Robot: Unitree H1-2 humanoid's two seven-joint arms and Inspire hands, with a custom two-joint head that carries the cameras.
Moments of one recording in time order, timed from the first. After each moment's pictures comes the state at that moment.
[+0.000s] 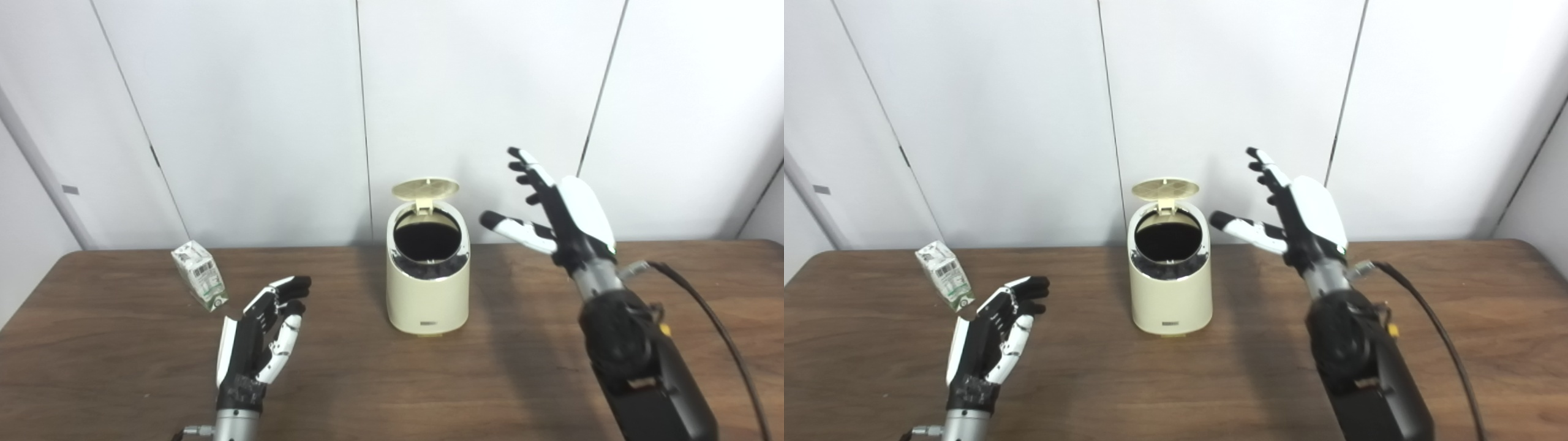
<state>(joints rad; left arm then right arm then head) -0.15 0.07 0.02 0.14 0.15 -0.43 0.11 -0.47 -0.24 0.11 -0.06 -0.60 0.18 -0.07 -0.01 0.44</state>
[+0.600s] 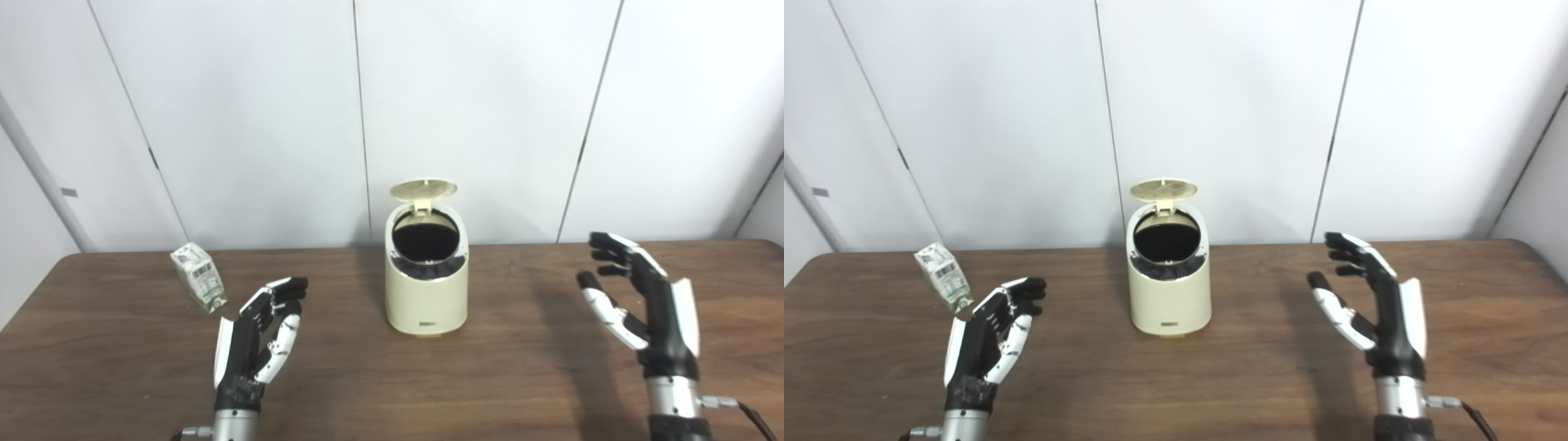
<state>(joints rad) -0.15 0.08 0.01 0.14 0.18 -0.43 0.17 -0.15 -0.19 -0.08 -0.02 -0.28 -0.27 -0.30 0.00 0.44</state>
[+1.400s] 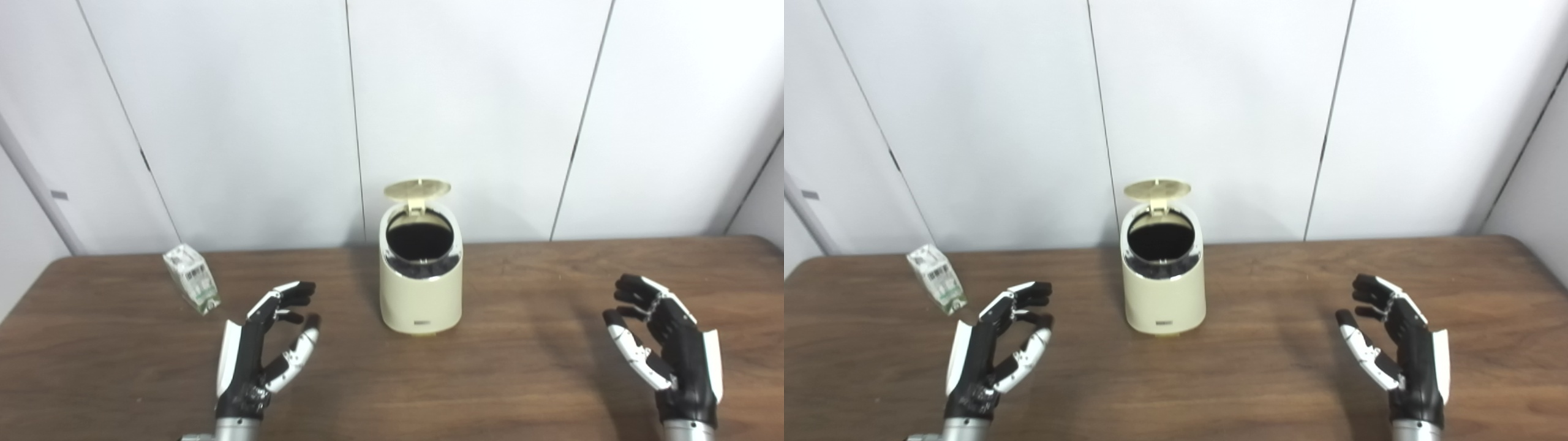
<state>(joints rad) -0.07 0.09 -0.01 -0.03 0.32 -0.32 0.20 -0.08 -0.14 -0.15 0.05 -0.12 -0.32 -0.25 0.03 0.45</state>
